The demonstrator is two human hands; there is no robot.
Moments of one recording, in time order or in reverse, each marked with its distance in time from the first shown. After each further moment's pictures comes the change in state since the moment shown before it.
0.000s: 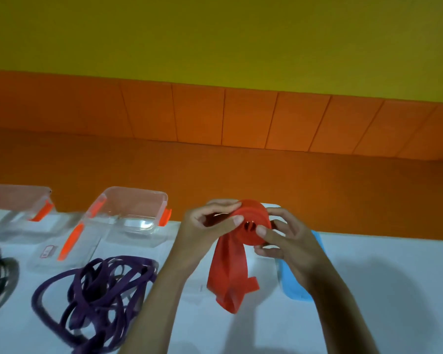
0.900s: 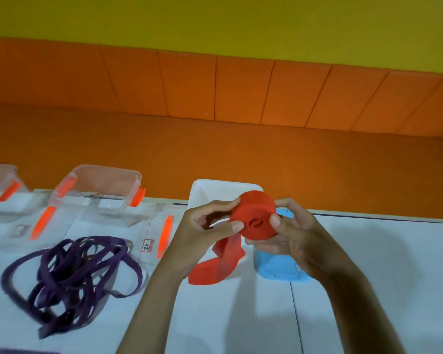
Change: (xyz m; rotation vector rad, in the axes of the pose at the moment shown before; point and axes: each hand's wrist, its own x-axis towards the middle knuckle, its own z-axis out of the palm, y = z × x) left_hand 0.002 -0.043 0.080 -0.030 -0.049 -0.151; right_hand -0.001 -0.008 -0.105 0.107 -0.140 0.182
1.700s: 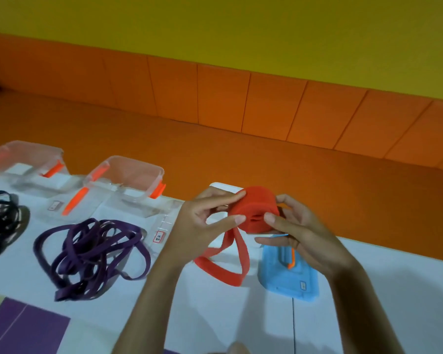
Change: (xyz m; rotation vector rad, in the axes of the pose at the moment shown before) left_hand -0.023 0.015 0.011 0.262 0.149 0.298; right_hand 0.002 -0.022 -0.002 -0.153 -0.222 -0.066
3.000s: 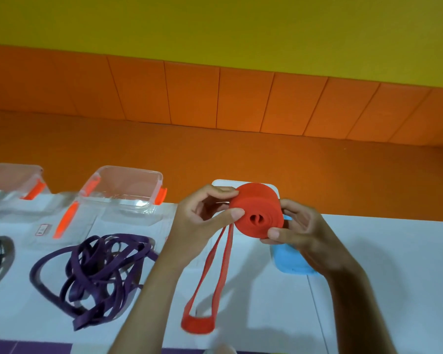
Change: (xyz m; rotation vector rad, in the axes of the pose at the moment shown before) left_hand -0.009 0.014 -0.091 -0.188 -0.093 -0.044; right_hand -0.003 0.028 0.091 -0.117 0.162 -0.163
